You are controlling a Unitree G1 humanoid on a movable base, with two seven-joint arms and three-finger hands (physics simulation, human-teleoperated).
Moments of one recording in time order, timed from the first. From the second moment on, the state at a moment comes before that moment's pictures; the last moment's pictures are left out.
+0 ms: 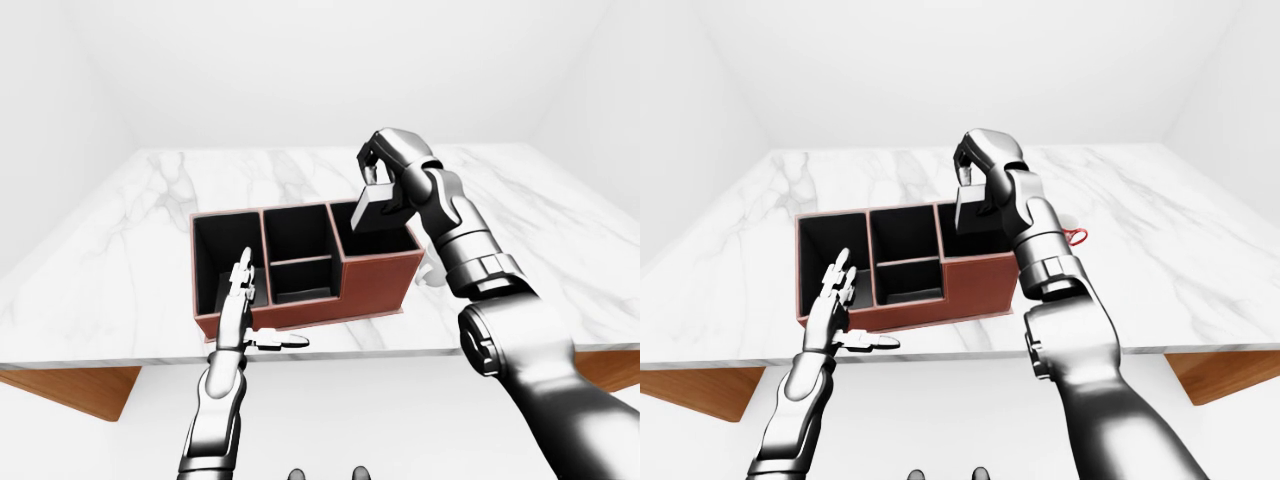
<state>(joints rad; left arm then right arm) 0.02 0.02 0.02 0.02 0.07 -0.09 -0.06 -1.20 -0.24 0.03 0.96 -0.96 -0.09 0.12</state>
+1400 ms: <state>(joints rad) 0.02 0.02 0.02 0.00 0.08 -0.09 -0.06 -1.24 -0.22 0.02 1.07 -0.89 -0.09 0.05</state>
